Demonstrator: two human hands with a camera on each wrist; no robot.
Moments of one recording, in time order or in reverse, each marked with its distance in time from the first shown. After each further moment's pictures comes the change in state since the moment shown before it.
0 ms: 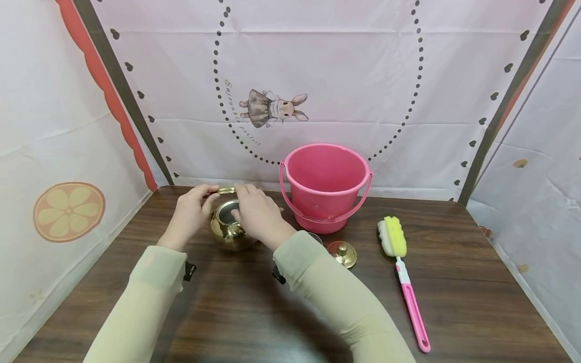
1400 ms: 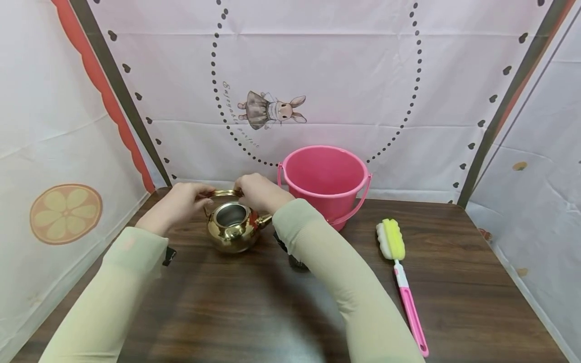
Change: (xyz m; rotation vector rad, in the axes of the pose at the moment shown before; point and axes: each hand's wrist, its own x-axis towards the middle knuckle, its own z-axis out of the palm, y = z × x) left_hand 0.030 0.002 -0.034 0.158 -0.406 0.031; right_hand 0.052 0.029 -0.021 0.028 -0.230 -0.175
